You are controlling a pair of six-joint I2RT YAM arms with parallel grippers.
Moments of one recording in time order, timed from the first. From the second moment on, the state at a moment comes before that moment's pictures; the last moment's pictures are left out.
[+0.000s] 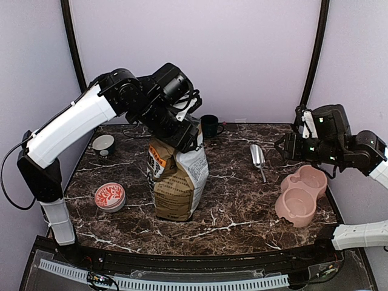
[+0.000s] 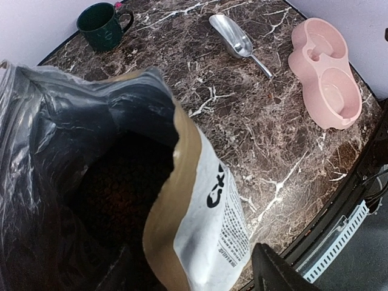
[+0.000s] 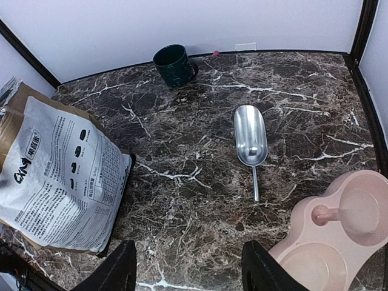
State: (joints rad) left arm -1.03 1.85 2.19 -1.31 -0.17 -0.31; right arm 0.76 0.90 1.10 -0.83 0.32 0.56
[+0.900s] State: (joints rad) left arm -1.02 1.92 2.27 -1.44 -0.06 -0.32; right arm 0.76 0.87 1.07 -0.82 0.31 0.56
